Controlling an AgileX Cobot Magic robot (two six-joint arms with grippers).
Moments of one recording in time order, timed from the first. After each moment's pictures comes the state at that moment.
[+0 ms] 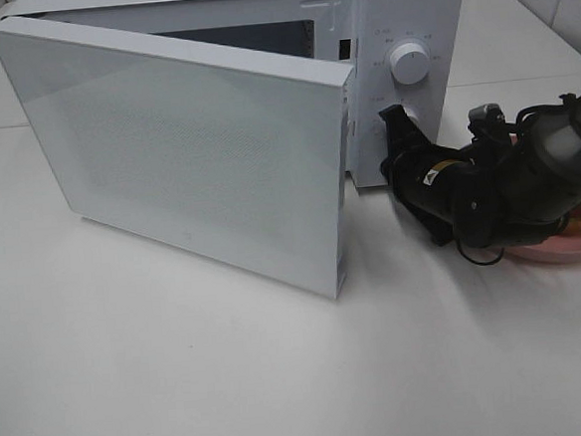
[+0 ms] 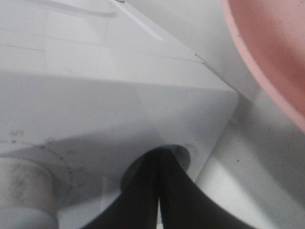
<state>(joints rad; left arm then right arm) 0.07 0.00 -0.50 0.04 1.05 0.08 0.43 2.15 -0.85 0.28 -0.82 1.12</state>
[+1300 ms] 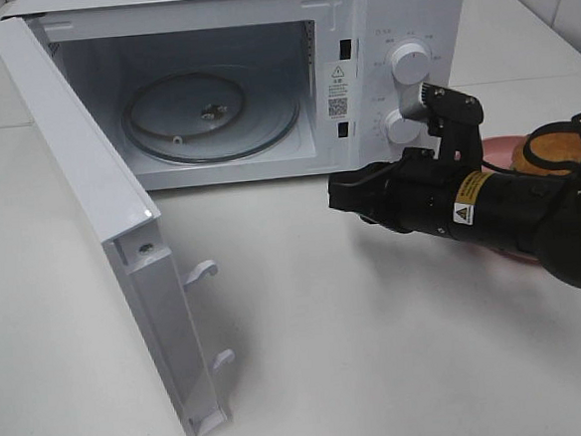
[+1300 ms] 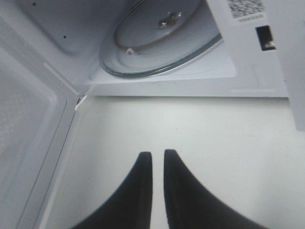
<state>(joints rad) 0.07 0.00 -0.50 0.04 1.05 0.08 0.43 1.89 -0.58 -0.46 -0.95 0.58</state>
